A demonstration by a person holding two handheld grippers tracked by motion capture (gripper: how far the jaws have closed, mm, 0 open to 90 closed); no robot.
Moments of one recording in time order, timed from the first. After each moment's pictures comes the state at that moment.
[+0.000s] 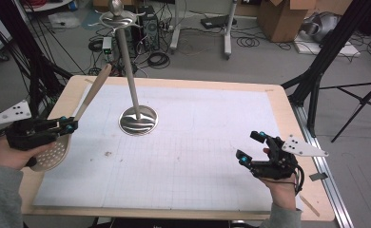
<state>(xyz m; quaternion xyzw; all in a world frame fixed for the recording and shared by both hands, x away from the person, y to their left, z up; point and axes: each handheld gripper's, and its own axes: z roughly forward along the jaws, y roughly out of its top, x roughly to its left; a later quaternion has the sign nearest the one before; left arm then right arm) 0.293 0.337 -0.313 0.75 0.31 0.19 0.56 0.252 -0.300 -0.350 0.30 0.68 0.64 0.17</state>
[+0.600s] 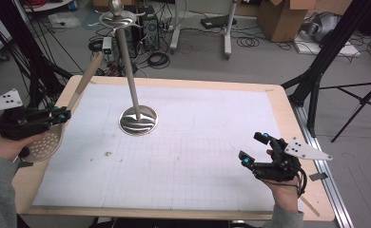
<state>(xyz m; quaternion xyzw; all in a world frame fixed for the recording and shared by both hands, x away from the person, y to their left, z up) 0.306 0.349 -0.291 0.74 0.32 0.20 0.55 0.247 -0.305 -0.351 0.30 0.68 0.63 0.19</state>
